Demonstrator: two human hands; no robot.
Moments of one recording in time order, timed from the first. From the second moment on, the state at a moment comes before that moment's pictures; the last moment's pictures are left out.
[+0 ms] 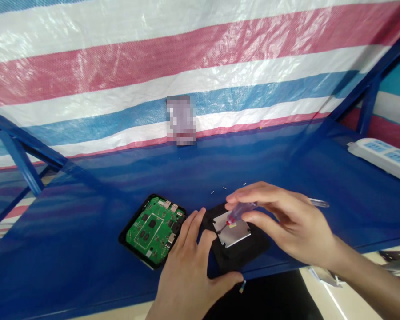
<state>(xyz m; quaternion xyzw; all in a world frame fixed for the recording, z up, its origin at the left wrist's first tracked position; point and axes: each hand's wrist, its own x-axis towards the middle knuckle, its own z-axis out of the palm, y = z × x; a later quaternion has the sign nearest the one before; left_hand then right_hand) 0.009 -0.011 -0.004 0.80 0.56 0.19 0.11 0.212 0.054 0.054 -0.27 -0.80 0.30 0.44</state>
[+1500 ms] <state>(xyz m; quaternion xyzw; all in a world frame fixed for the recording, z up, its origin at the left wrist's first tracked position) 0.011 -0.013 0.002 0.76 0.59 0.21 0.18 0.179 0.054 0.074 -0.19 -0.86 0.21 0.42</state>
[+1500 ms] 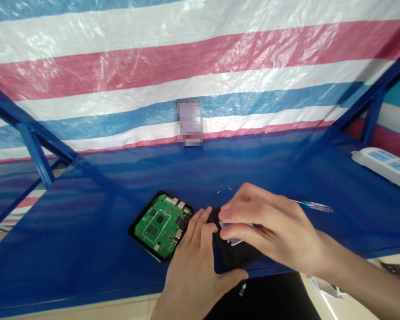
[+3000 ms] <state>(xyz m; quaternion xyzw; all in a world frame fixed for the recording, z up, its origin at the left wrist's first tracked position) 0.009 -0.012 0.000 0.76 0.58 0.20 0.19 0.187 0.049 0.078 -0.22 -0.88 0.19 0.38</state>
